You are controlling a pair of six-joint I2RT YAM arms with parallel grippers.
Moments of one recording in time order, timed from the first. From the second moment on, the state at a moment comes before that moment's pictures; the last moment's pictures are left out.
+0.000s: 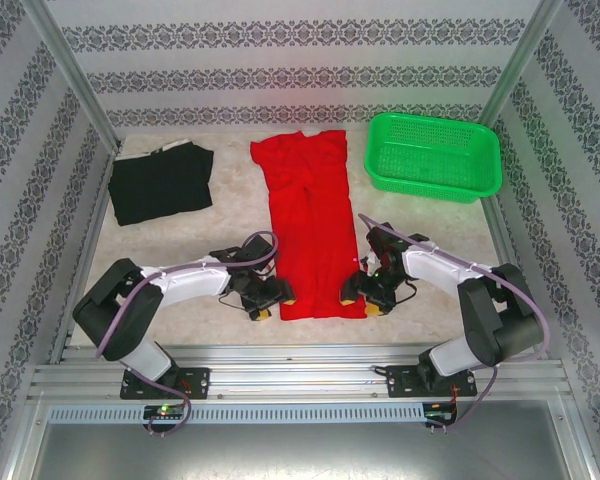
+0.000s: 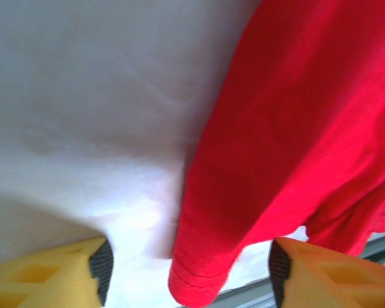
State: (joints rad) left arm -0.69 1.60 0.80 -0.45 0.43 -1.14; right arm 0.37 1.48 0.74 -0.80 -0.53 0.57
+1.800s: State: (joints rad) left arm -0.78 1.58 0.78 -0.32 0.50 -1.16; right arm 0.46 1.54 0.77 -0.88 -0.28 0.61
